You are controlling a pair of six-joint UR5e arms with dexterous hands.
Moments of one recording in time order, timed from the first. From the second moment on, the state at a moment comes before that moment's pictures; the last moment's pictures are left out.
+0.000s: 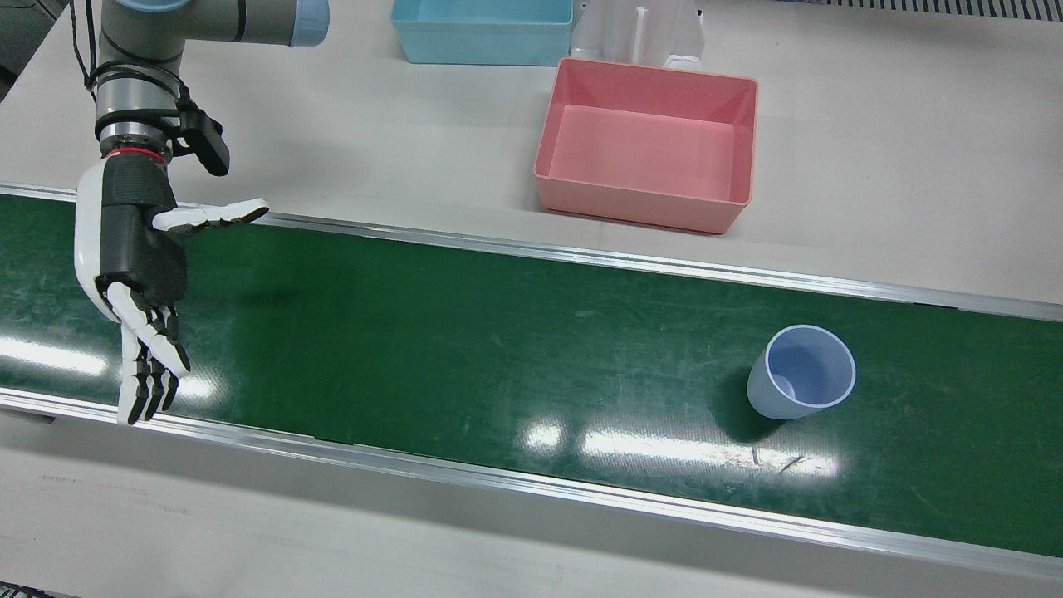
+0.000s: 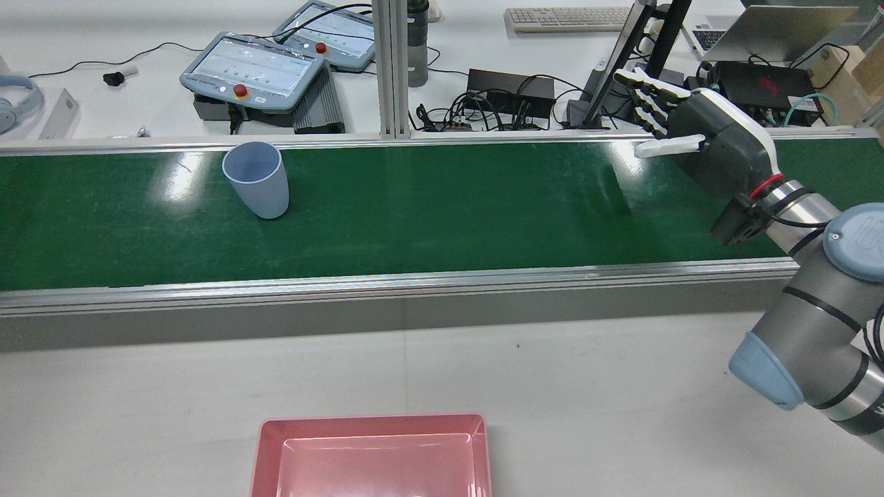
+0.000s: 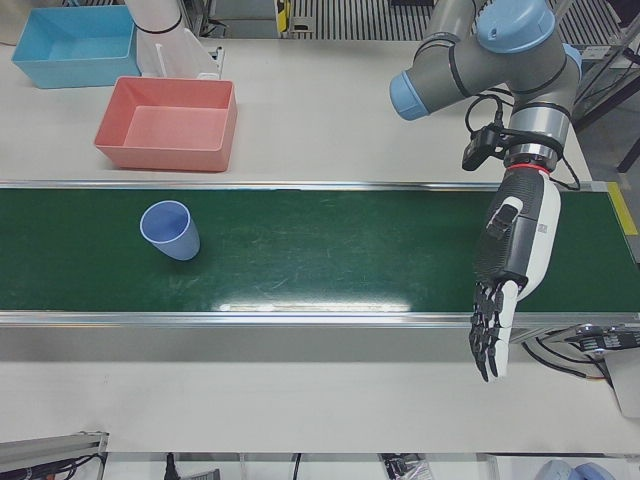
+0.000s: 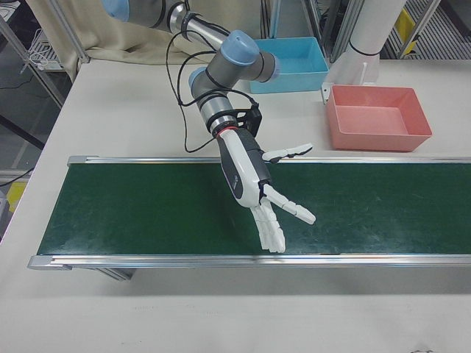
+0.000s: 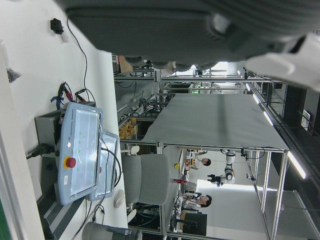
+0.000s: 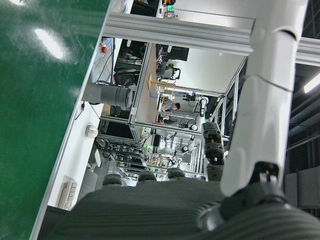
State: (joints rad) left arm -1.45 -1.85 -1.63 0.27 1.82 -0.01; right arm 0.96 -1.37 1.93 -3.45 -1.26 -0.25
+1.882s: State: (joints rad) left arm -1.45 -1.85 -1.63 0.27 1.81 -0.01; right arm 0.95 -1.37 1.92 -3.45 -1.26 -0.25
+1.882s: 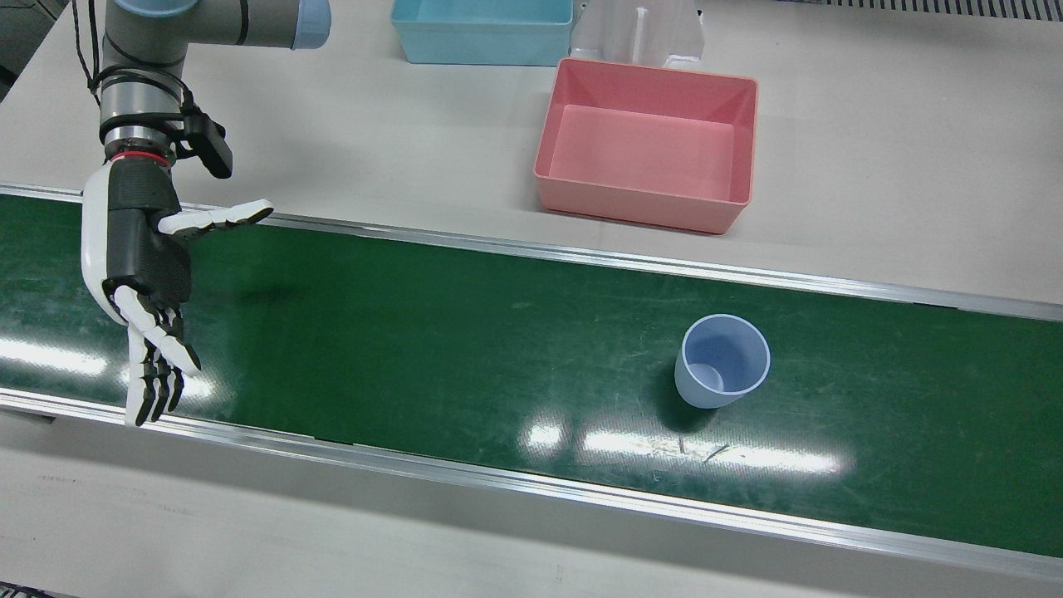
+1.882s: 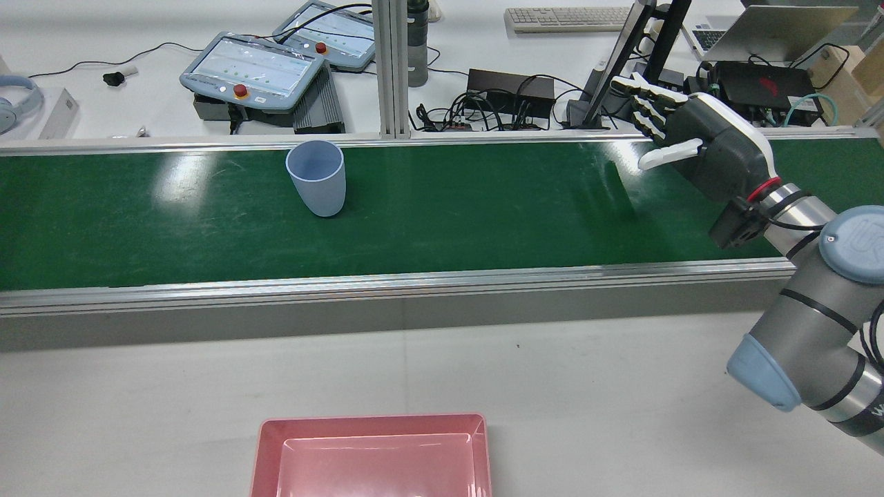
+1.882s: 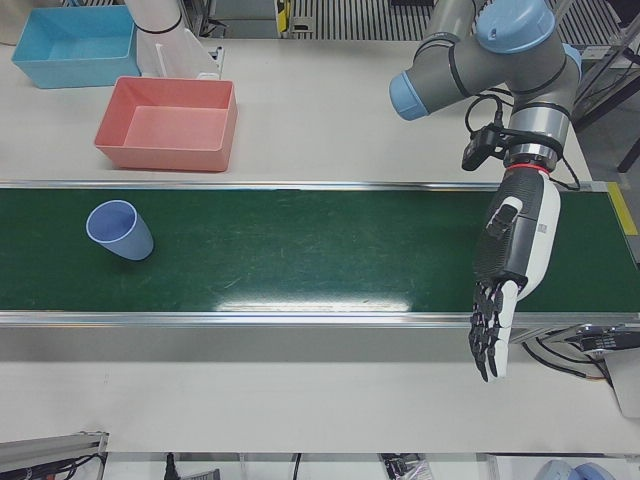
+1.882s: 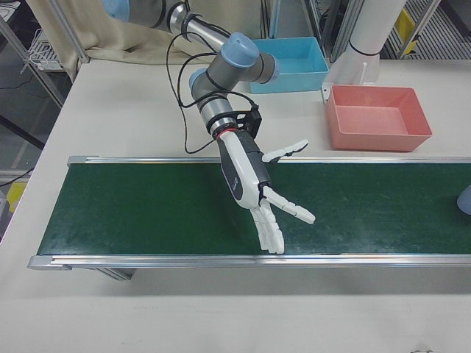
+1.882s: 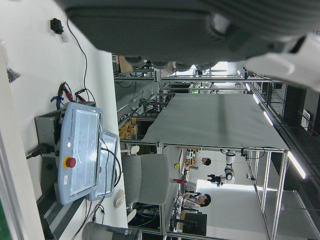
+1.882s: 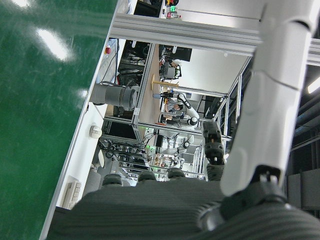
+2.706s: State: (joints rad) left arm -1.45 -1.85 -1.63 0.27 1.81 -0.01; right arm 0.95 -1.37 1.92 -3.45 -1.26 -0.25
